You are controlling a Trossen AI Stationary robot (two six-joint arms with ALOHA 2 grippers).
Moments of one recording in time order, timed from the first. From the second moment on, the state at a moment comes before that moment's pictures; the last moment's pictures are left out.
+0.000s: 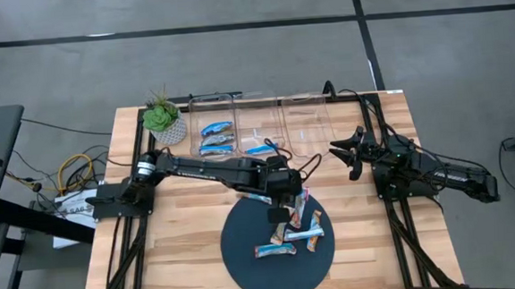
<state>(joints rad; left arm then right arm) -0.16 2.11 2.04 -0.91 -0.17 -0.02 -0.32 0.04 0.01 0.01 -0.05 0.18</state>
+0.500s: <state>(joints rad) -0.10 2.11 2.04 -0.94 -0.17 0.02 -0.32 0.04 0.01 0.01 -0.05 0.18</state>
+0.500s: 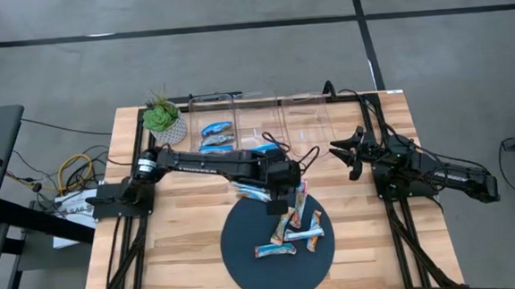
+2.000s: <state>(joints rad) 0.35 2.11 2.04 -0.98 -0.24 0.15 -0.32 0.04 0.01 0.01 -0.05 0.18</state>
